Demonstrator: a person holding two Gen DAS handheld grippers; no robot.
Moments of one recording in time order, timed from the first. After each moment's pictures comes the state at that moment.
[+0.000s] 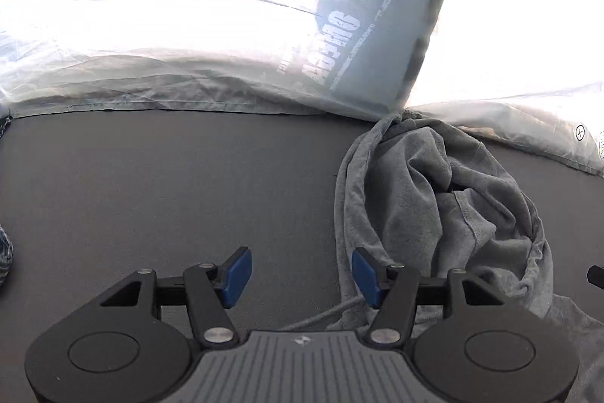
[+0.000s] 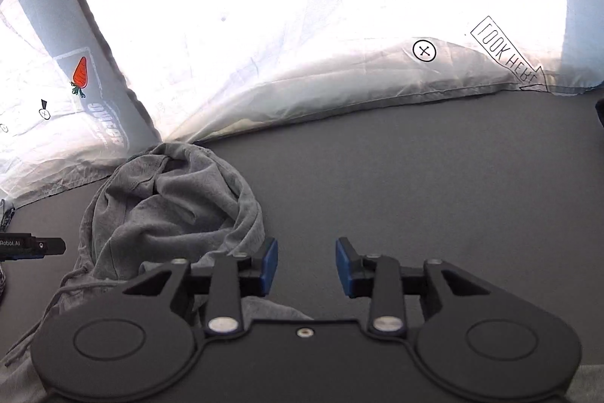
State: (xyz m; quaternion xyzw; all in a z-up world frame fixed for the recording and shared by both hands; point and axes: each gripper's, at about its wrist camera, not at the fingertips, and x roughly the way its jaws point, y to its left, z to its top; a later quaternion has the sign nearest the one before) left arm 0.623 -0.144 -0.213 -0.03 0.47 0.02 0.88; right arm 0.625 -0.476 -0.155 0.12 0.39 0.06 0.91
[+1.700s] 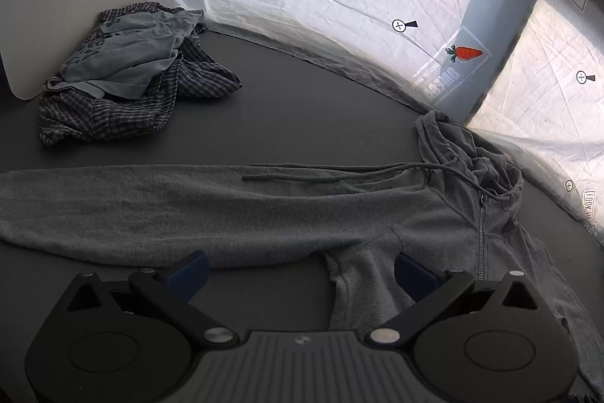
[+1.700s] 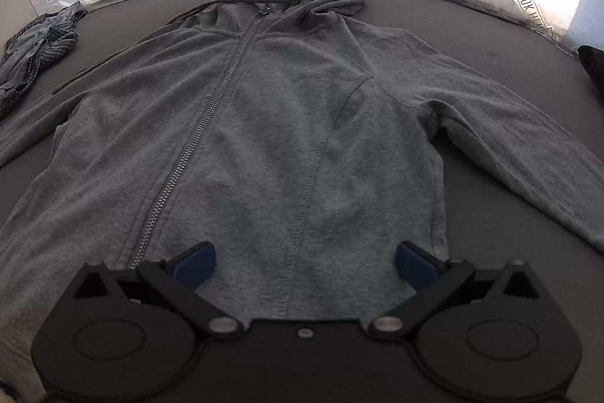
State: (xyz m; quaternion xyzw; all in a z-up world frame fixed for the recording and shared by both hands) left arm 0.237 -0.030 -0.162 -0.20 0.38 0.17 0.89; right arm 0.316 -0.383 -0.175 -0.04 0.47 0.12 0.87
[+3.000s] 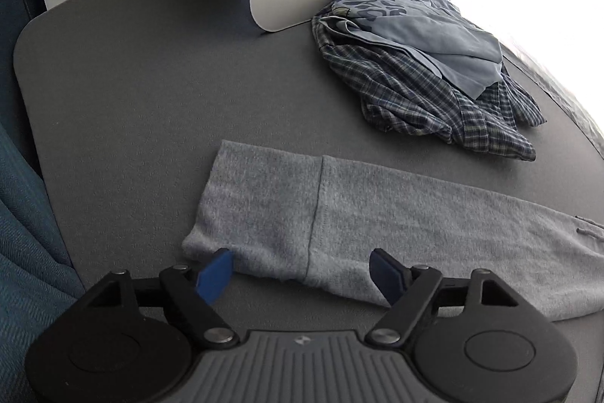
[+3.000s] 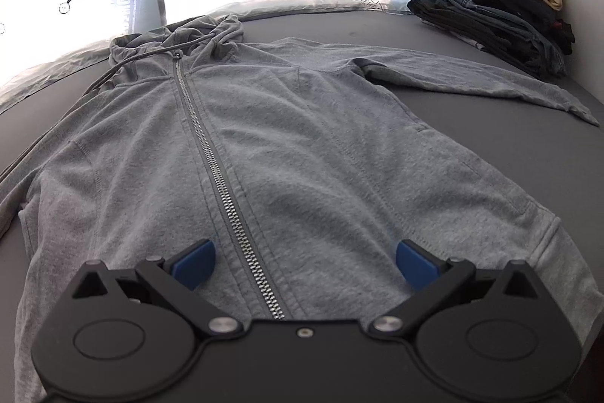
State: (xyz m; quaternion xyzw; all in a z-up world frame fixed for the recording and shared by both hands) left arm 0.128 0.283 -0.226 -0.22 0.43 0.31 0.82; right arm 0.249 -0.271 -0.199 0.08 0.38 -0.19 0.90
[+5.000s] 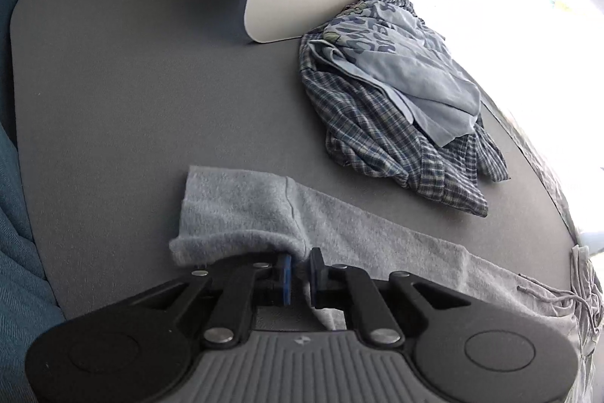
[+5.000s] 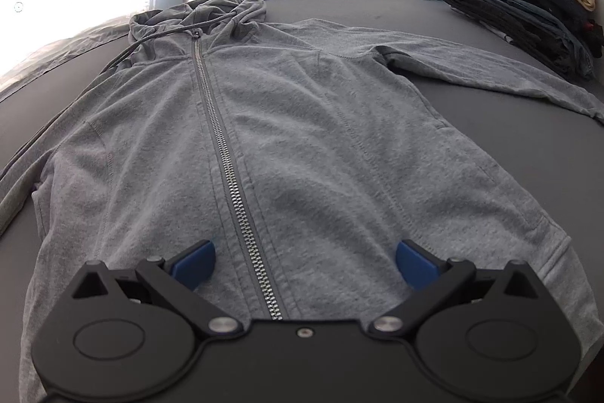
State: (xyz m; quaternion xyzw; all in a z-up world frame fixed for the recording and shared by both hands) left arm 0.144 0.275 -0.189 -0.32 0.37 0.29 0.82; right arm 0.258 -0.286 -0.192 0.08 0.43 -0.13 0.89
